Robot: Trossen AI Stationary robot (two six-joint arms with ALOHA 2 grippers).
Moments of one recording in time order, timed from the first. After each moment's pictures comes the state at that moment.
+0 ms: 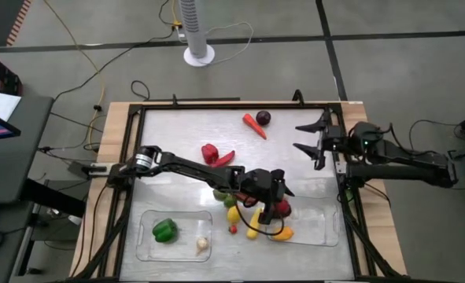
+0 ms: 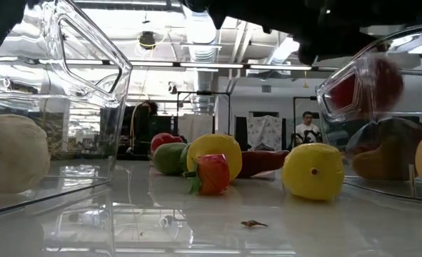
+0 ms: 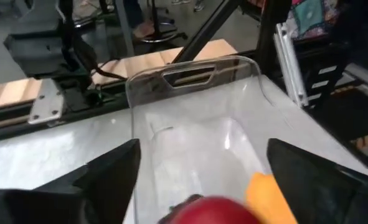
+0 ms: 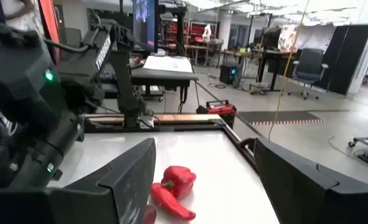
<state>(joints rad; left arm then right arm) -0.13 2.21 1.76 0.08 0.15 0.11 -0.22 0.49 0.51 0.00 -0.01 -0.09</state>
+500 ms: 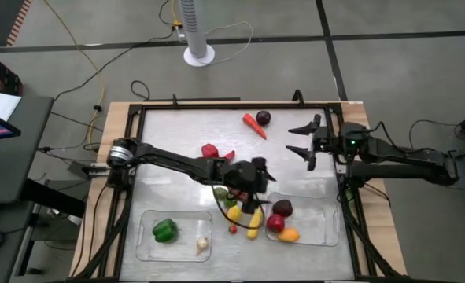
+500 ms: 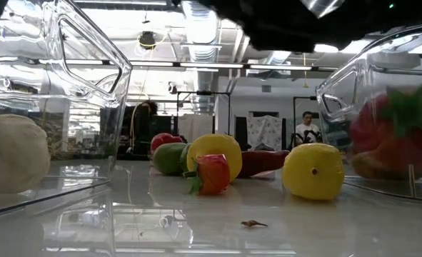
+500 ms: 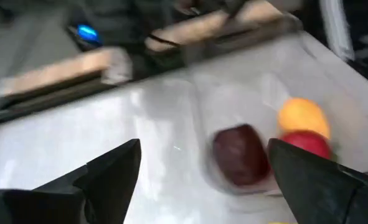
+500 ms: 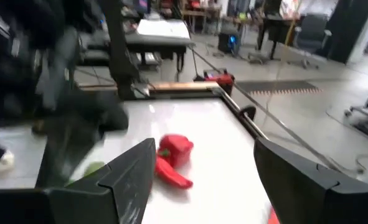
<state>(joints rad) -0.11 1.94 1.51 -0.05 -0.02 0.22 -0.24 0.60 0.51 -0.03 0.01 -0.08</state>
